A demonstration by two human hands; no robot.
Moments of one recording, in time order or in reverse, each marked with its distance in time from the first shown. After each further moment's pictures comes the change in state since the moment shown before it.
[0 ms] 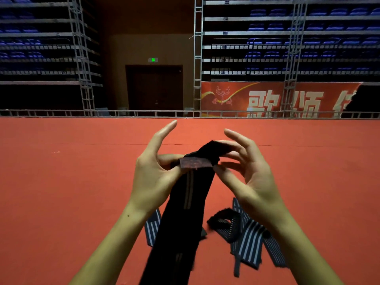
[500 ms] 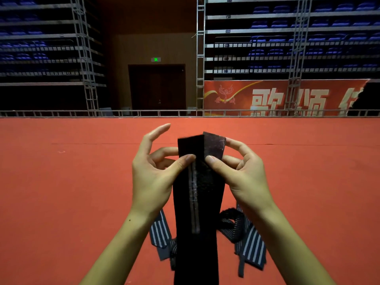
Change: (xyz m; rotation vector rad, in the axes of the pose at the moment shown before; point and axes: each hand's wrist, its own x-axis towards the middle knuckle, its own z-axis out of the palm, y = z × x) left_hand -0.005 0.009 0.008 -0.235 0.155 -0.099; right_hand 0.016 0.002 0.026 0.435 0.127 0.289
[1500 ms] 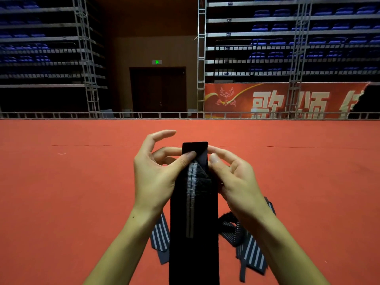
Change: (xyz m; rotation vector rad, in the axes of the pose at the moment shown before) left_hand 0.010 0.004 0.001 0.092 0.061 -0.019; right_hand -0.002 0.004 0.010 0.028 -0.131 0.065
